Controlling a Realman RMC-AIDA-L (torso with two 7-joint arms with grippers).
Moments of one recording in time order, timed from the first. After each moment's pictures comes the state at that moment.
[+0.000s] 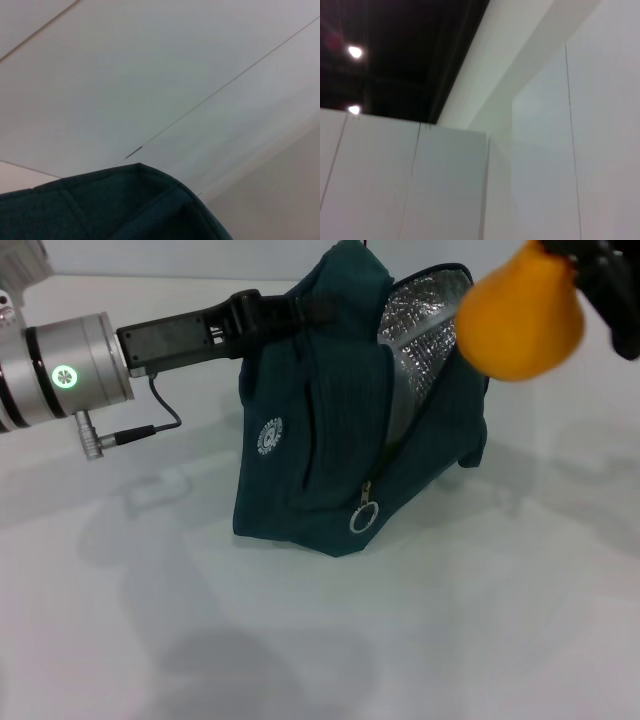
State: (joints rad) left arm -0.59 -2.08 0.77 0.64 1.66 1.55 -2.12; right arm 0.65 2.01 -0.86 -0.38 -1.23 -1.87 0.92
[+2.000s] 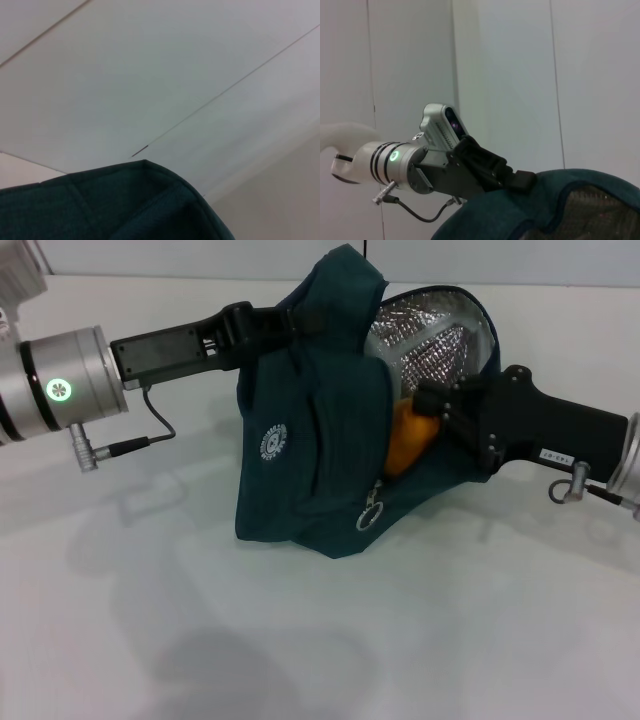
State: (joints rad) left arm -0.57 -2.08 0.77 0.63 1.65 1.55 -2.12; right arm 0.64 2.03 -1.26 -0.29 -1.16 -1.43 0.89
